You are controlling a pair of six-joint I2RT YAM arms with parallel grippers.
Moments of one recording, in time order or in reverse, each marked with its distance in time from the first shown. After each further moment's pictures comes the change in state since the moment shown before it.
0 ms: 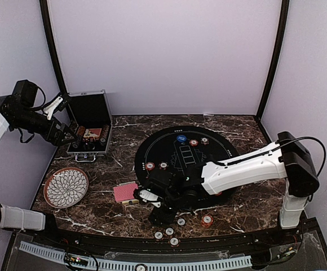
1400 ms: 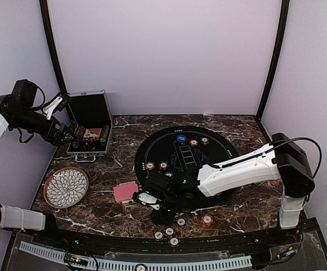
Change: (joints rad) left arm 0.000 0.000 0.011 -0.019 0.002 0.000; right arm 0.000 0.043 -0.001 0.019 -0.026 -0.008
